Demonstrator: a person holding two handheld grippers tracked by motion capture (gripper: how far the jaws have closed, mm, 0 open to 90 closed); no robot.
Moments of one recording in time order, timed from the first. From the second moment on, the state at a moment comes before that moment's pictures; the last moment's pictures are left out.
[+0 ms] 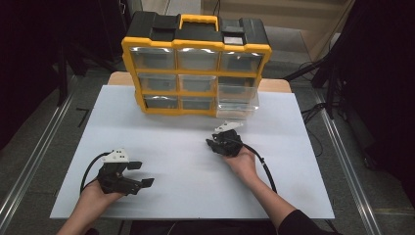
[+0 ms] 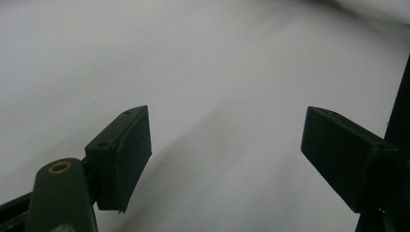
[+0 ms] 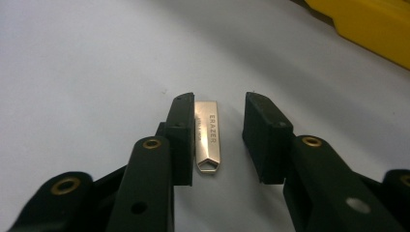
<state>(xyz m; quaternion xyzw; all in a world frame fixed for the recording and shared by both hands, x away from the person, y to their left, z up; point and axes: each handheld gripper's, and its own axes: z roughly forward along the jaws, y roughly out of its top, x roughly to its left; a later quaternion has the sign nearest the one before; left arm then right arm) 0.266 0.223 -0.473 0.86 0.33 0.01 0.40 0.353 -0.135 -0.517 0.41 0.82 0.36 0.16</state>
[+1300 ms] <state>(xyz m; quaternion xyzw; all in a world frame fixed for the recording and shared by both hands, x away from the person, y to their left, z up) 0.266 0.223 -0.473 0.86 0.33 0.01 0.39 0.347 -0.132 -0.491 0.40 0.83 0.37 0.10</state>
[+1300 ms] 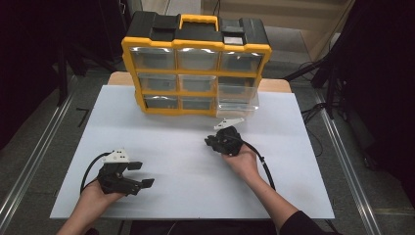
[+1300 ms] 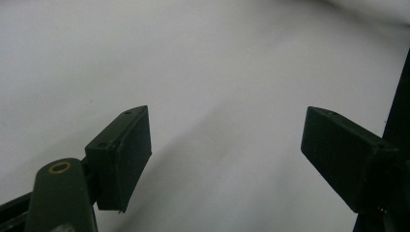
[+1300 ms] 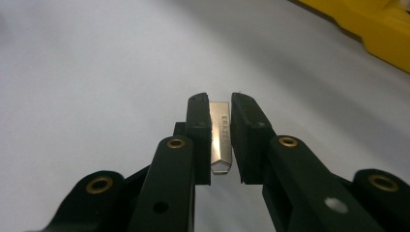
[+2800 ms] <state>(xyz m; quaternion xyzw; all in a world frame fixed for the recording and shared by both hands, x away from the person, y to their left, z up) 0.266 0.223 -0.474 0.86 0.33 0.01 0.39 0.337 -0.141 -0.430 0.31 0.88 0.35 -0.03</state>
